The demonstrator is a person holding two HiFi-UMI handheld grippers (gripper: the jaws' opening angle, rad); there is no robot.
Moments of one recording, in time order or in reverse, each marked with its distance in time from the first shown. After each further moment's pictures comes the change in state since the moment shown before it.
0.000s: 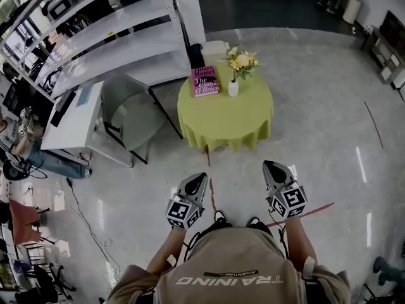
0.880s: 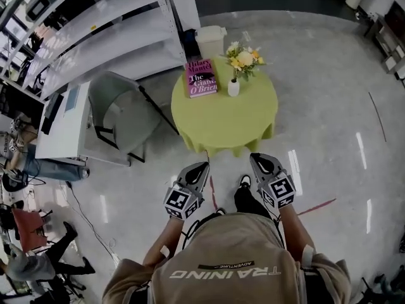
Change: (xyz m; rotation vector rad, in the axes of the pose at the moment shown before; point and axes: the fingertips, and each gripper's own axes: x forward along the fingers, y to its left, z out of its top) left arm 0.128 0.086 0.008 -0.019 0.073 -0.106; right arm 0.157 -0.043 -0.023 -0.044 0.115 0.089
